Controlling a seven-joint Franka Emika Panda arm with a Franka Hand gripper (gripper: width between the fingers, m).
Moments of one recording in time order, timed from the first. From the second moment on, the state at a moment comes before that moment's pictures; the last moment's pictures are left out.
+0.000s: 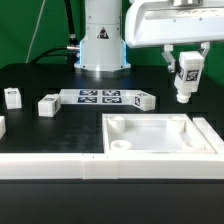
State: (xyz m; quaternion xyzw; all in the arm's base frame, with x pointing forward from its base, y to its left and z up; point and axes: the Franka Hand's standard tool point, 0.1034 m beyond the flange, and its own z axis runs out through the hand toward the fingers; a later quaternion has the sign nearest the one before) arm 0.535 0.116 0.120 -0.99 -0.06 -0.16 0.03
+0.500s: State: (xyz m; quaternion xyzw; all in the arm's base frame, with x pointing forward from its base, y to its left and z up) arm 0.535 0.119 0.119 -0.99 -0.07 -0.16 0.03
